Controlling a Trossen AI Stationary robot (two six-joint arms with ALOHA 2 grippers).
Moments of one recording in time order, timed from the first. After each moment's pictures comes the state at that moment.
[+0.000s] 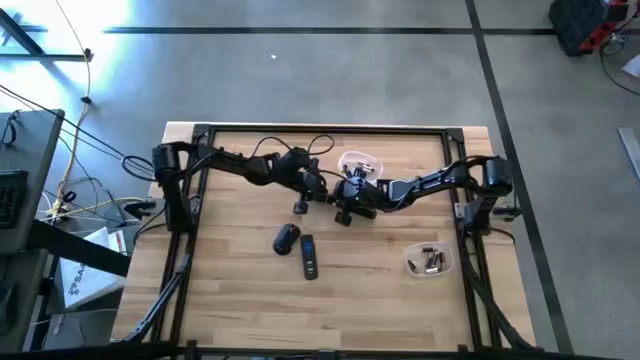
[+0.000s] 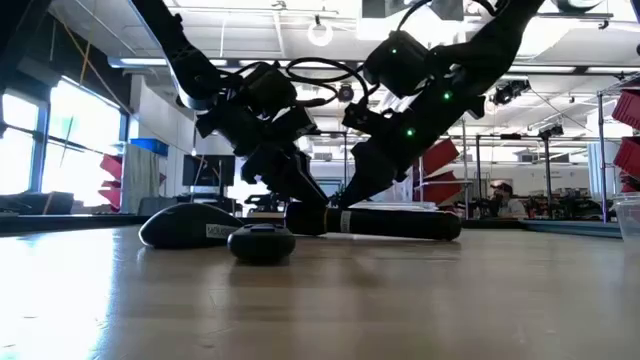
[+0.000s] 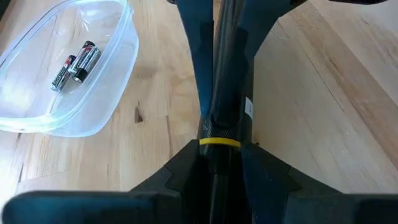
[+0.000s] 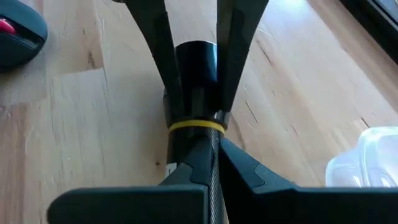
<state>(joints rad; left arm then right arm) 0.34 1.88 0.89 0.18 0.31 0.48 -0.10 1.82 0.88 0.19 0.26 0.03</state>
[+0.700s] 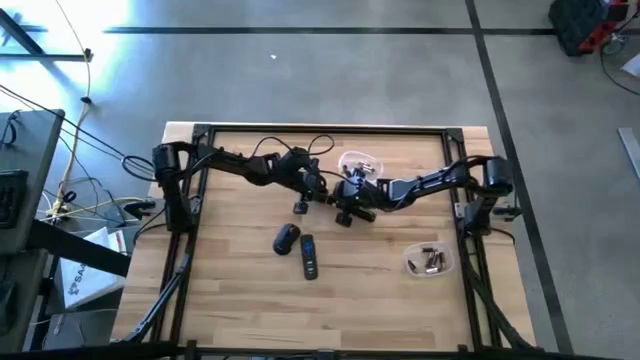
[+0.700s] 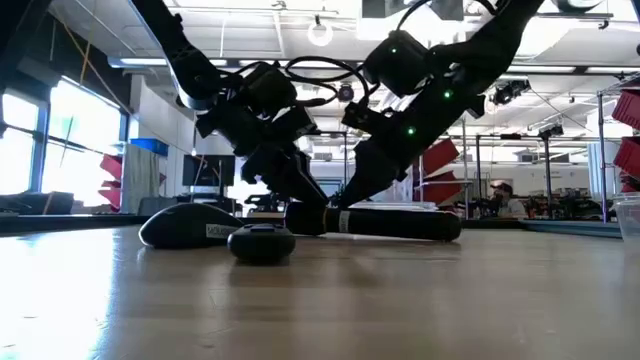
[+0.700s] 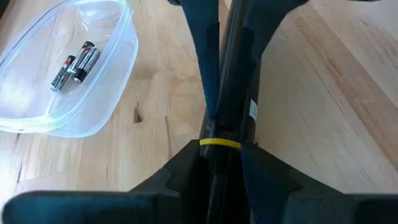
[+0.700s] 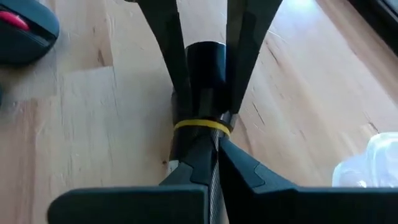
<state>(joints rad) 0.34 1.88 0.89 0.18 0.31 0.47 -0.10 1.80 0.88 0.16 0.23 0.00</state>
